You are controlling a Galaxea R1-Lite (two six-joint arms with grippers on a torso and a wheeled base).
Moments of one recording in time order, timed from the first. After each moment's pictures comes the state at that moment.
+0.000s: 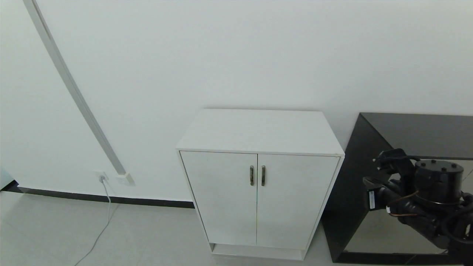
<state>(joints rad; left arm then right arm) 0.00 0.00 0.00 0.00 0.00 -0.09 0.35 1.72 -0.38 -1.05 -0.31 -0.08</state>
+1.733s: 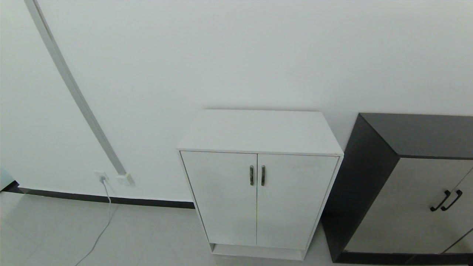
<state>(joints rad) 0.00 0.00 0.00 0.00 0.00 -0.09 0.35 0.70 0.00 -0.14 0.01 -0.04</state>
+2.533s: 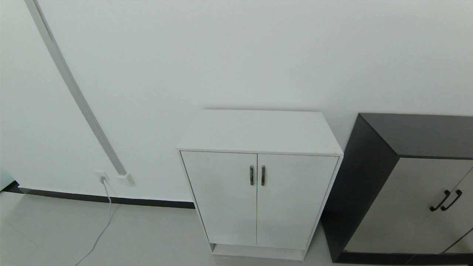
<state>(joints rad) 0.00 0.00 0.00 0.00 0.00 -0.09 0.21 0.43 0.00 0.00 0.07 -0.05</state>
